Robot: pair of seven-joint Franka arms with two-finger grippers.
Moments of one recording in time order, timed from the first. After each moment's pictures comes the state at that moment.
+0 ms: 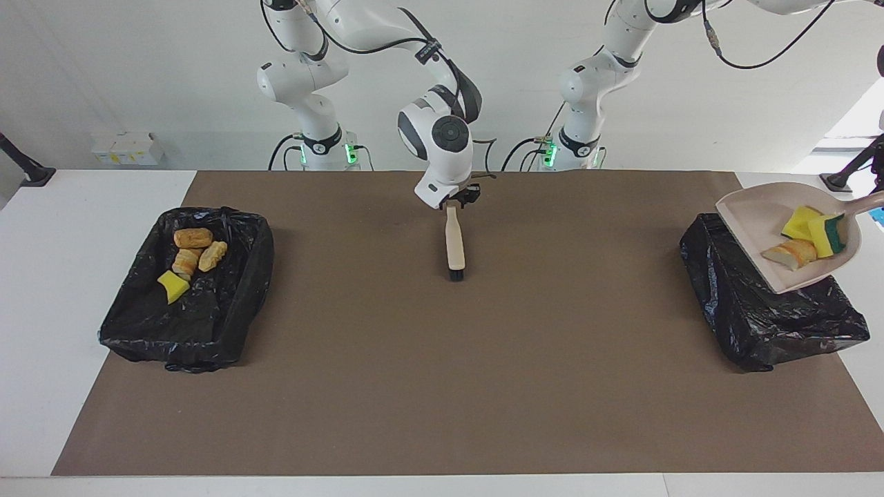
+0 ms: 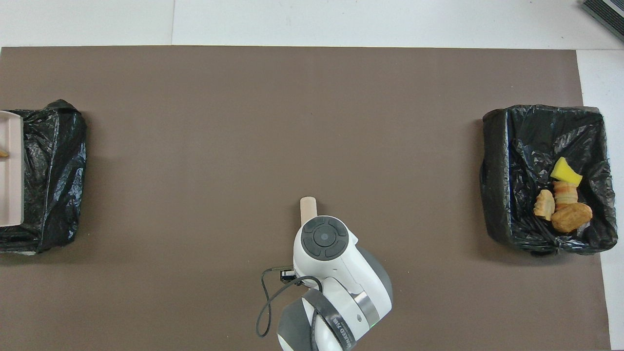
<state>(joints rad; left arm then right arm) 0.44 0.24 -0.02 -1.39 0.32 1.73 1.92 0.61 0.18 0.15 -2.09 0.25 2.06 0.59</state>
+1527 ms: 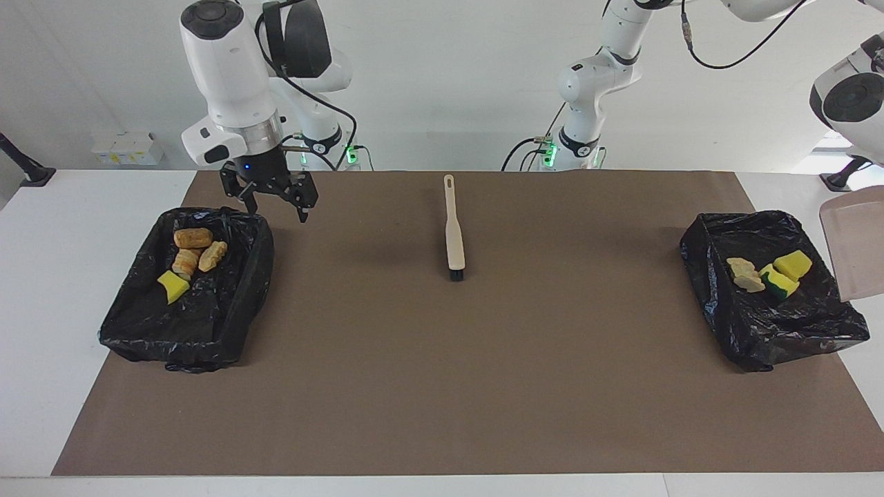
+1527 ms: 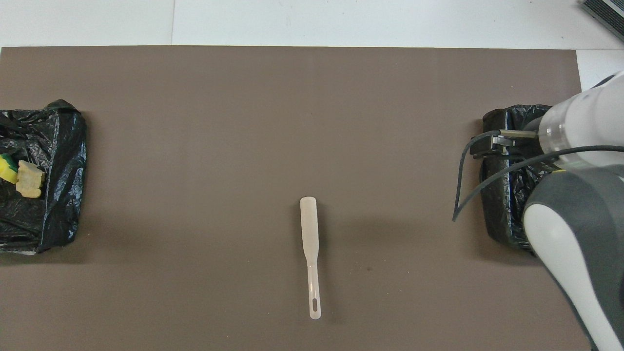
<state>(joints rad) 0.37 0.12 -0.03 -1.68 1.20 2.20 1.73 0.03 -0.01 0.10 -1.65 -0.07 1.70 0.29</state>
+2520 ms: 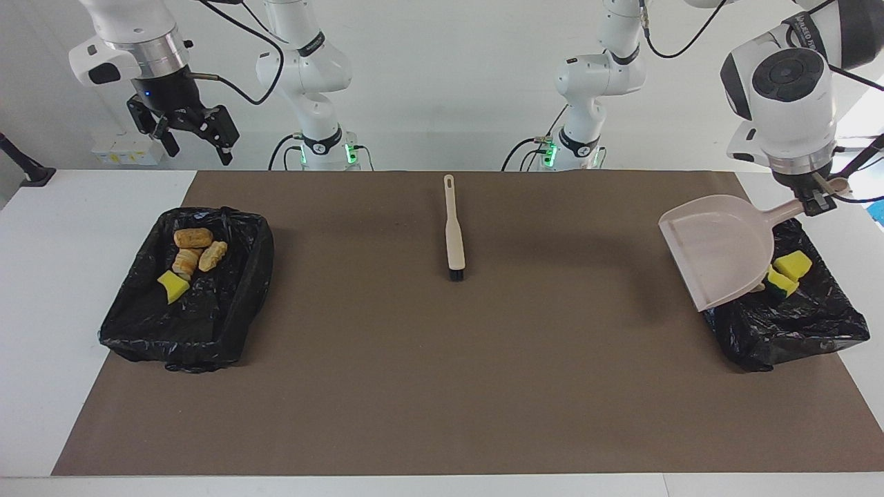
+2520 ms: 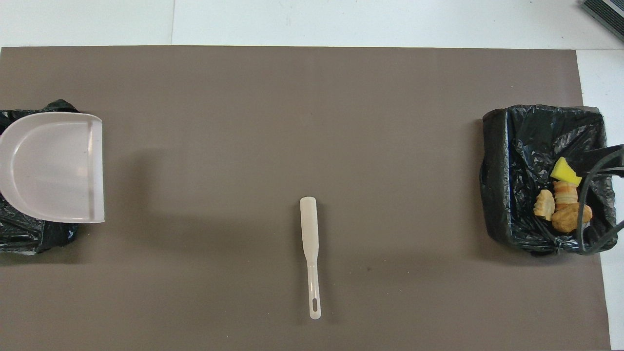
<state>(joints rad) 0.01 0.03 -0.04 -1.70 0.63 1.64 1.38 0.02 -0.08 -0.07 -1.57 -0.06 1.51 0.10</state>
